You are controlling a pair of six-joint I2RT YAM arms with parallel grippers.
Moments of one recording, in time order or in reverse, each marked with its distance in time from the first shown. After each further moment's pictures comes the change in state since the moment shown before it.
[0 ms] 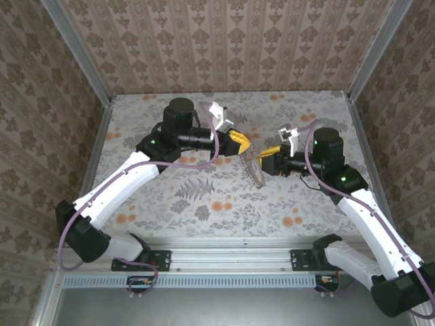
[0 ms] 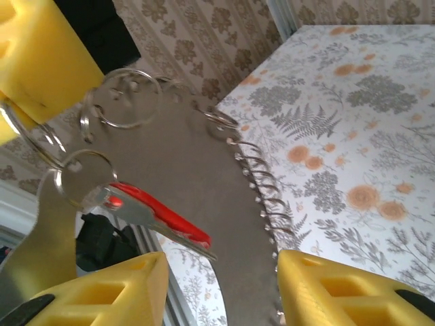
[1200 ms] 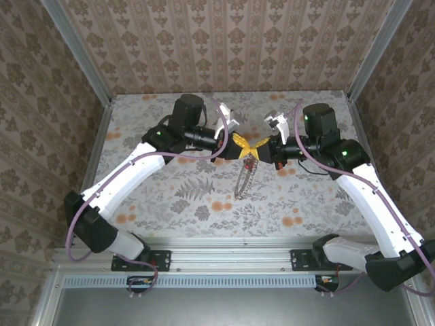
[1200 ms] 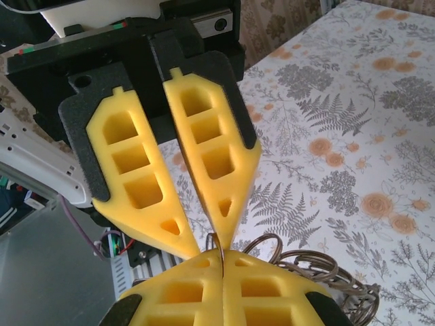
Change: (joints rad) left arm 0.008 0.093 0.108 -0.240 0.065 0.058; right arm 0.064 0.212 0.407 -0.405 -0.014 -0.259
